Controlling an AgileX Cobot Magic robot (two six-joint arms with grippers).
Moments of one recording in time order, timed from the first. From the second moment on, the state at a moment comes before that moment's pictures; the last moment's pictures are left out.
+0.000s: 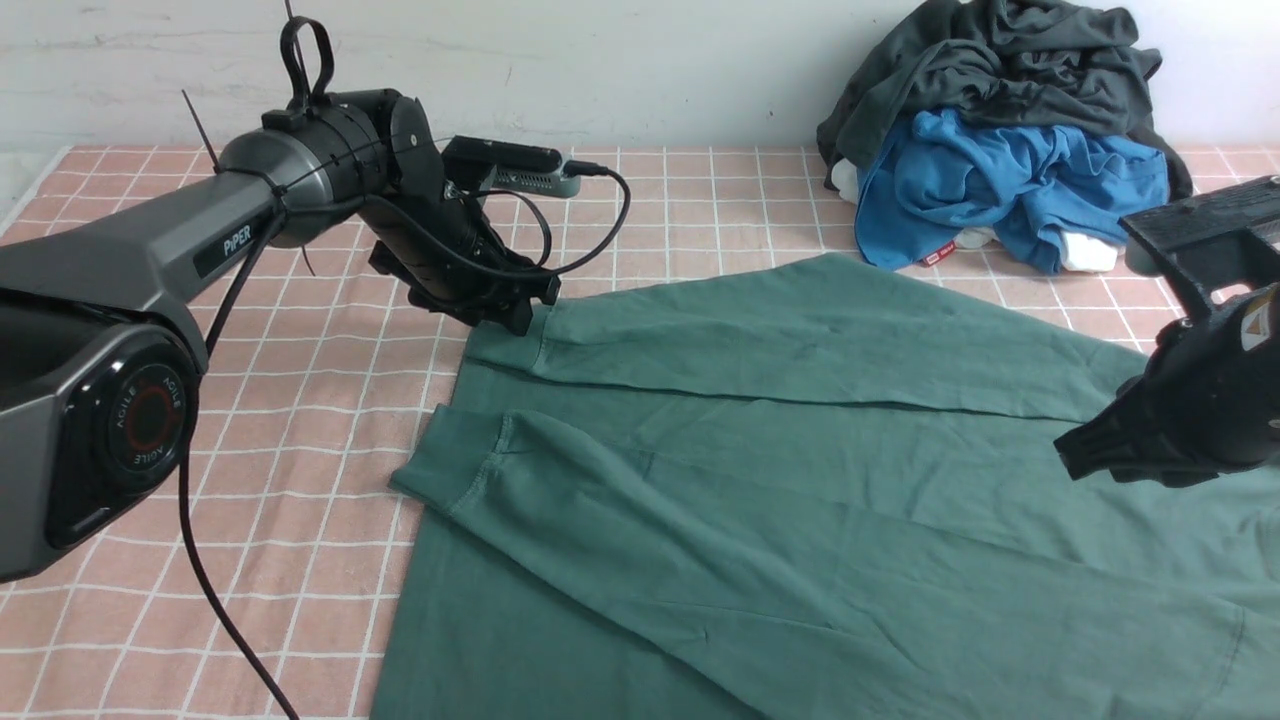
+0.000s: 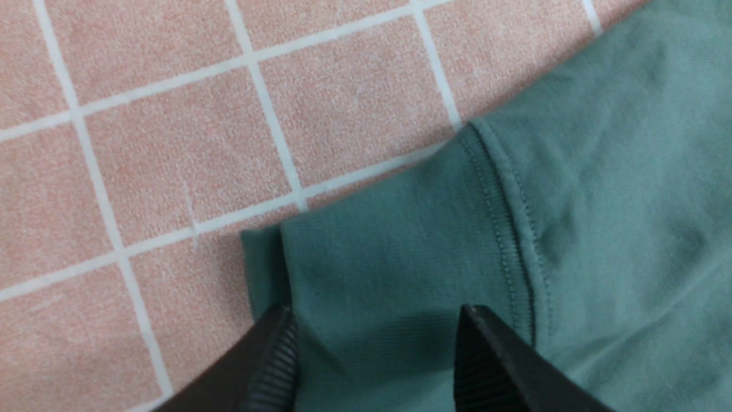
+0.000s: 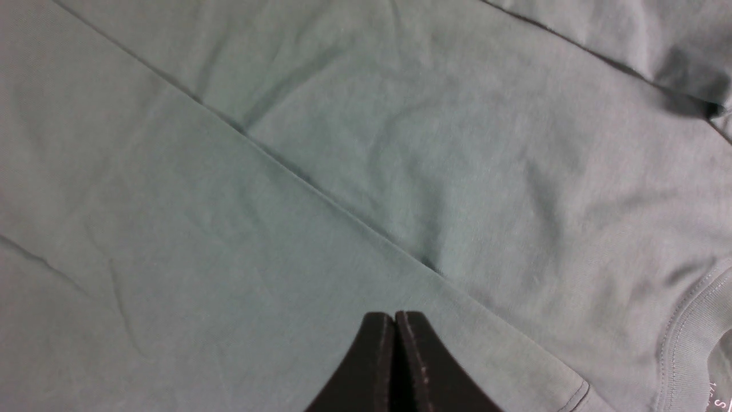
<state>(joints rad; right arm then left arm) 0.25 1.41 -1.03 -0.08 0.95 0.05 -0.20 2.37 -2.02 -0.20 0.85 0.21</state>
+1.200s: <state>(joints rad) 0.25 1.41 -1.03 -0.08 0.94 0.04 -0.23 2.40 -2.20 -0.19 1.11 0.23</state>
